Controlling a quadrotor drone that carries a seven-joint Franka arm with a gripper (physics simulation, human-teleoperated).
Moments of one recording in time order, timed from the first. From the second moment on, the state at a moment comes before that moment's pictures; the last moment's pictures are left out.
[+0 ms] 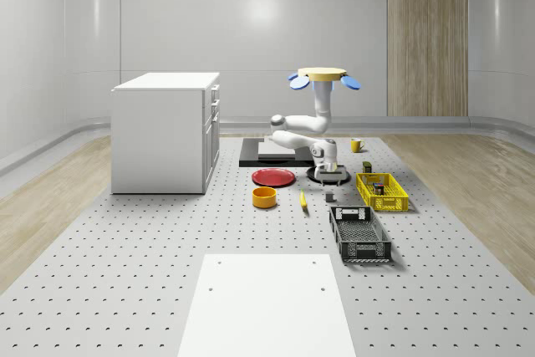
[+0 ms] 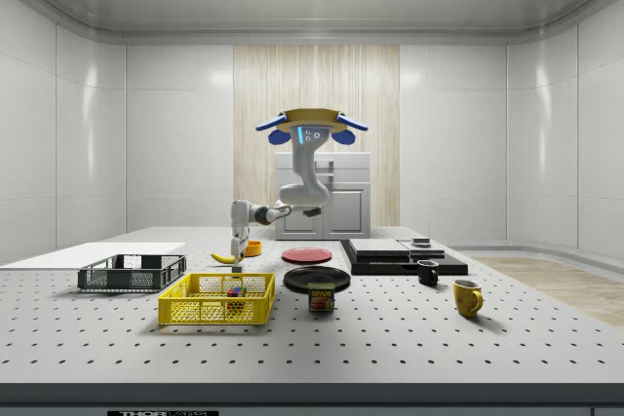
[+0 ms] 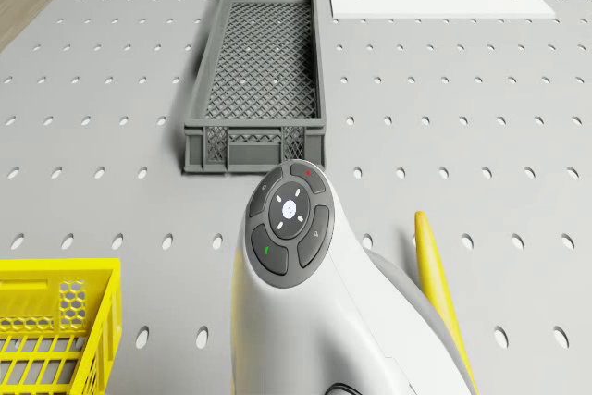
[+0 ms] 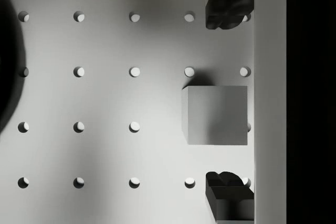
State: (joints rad) arm -1.24 -1.51 1.20 -2.80 -1.93 1.64 1.70
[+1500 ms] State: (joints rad) arm -1.23 -1.51 1.13 -2.77 -2.00 1.67 1.68
